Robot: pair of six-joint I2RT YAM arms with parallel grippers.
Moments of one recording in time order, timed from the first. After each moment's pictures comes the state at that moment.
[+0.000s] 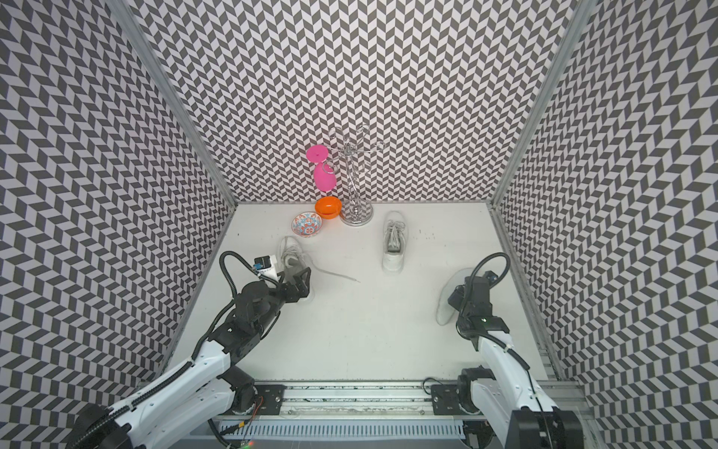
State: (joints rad) left arm -0.50 0.82 0.37 0.19 -0.20 -0.50; right arm -0.03 0.93 0.37 -0.23 0.13 0.64
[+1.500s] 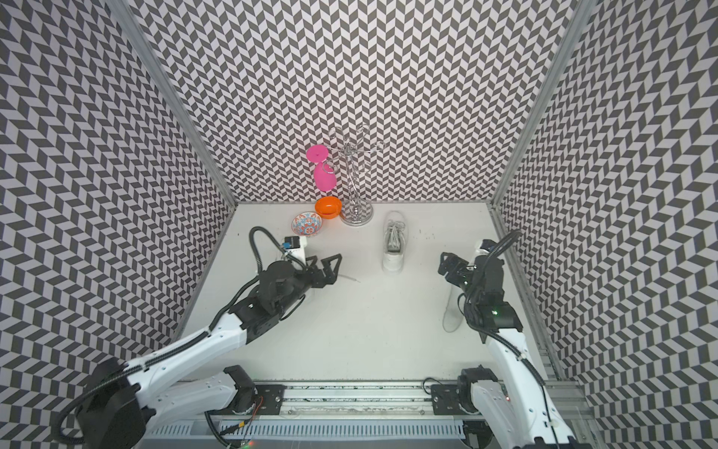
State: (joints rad) left arm -0.72 1.18 0.74 0.17 -0.17 -0.58; right arm 0.06 0.88 0.64 -0.24 -0.09 0.54
